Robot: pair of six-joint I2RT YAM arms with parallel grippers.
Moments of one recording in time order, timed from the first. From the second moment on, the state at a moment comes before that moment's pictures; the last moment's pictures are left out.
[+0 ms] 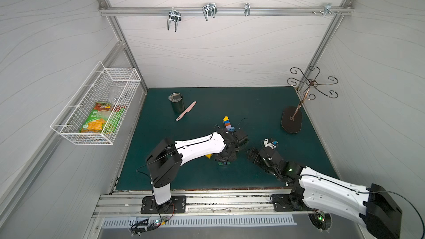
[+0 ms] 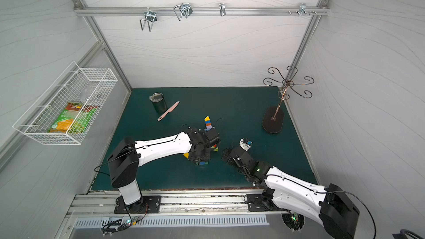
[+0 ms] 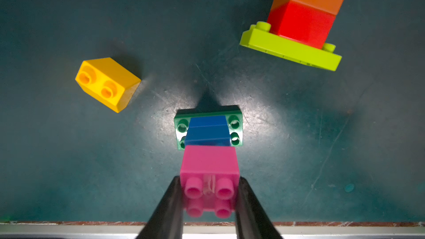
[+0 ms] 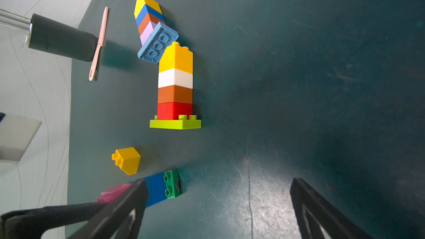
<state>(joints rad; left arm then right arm) -1.01 1.81 1.36 -1.05 -0.09 -1.06 0.93 0.90 0.34 -0.21 0.24 1.15</state>
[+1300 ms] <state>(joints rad) -0.99 1.85 1.36 -1.06 -0.07 -1.05 0.92 0.90 0.34 -0.20 0.23 1.15</state>
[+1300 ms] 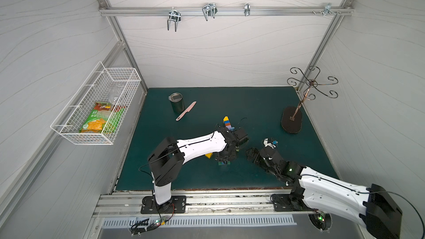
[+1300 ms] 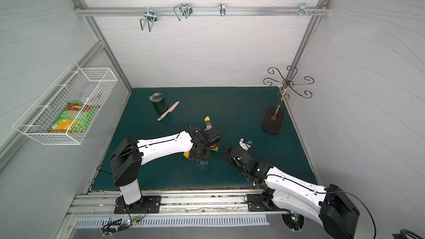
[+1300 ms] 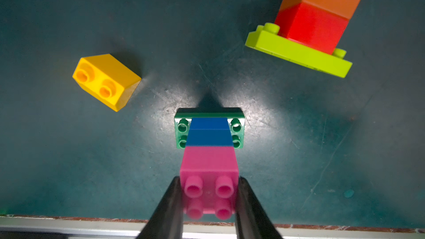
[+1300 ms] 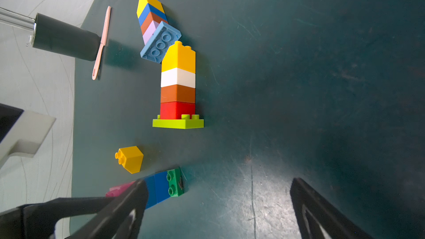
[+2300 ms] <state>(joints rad) -0.97 1.85 1.34 -1.05 0.01 -0.96 0.91 0.89 0.34 -0.21 0.23 1.13</state>
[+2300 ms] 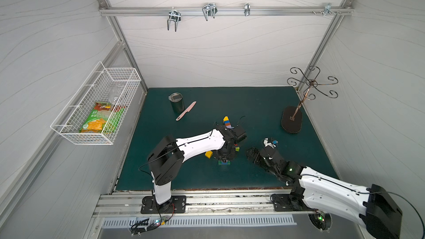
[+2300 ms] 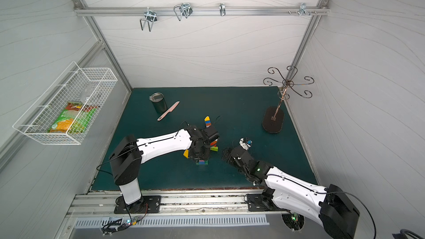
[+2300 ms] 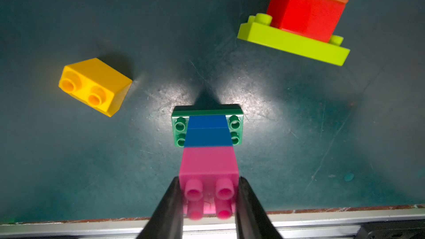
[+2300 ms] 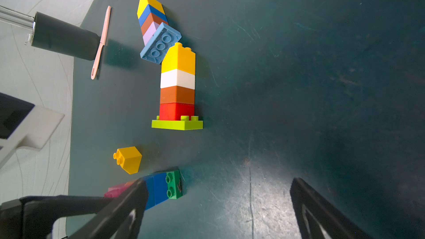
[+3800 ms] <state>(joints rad) -0.98 1.66 1.41 -1.16 -0.04 -0.96 0.91 0.99 0.38 -0.21 0.08 1.05</state>
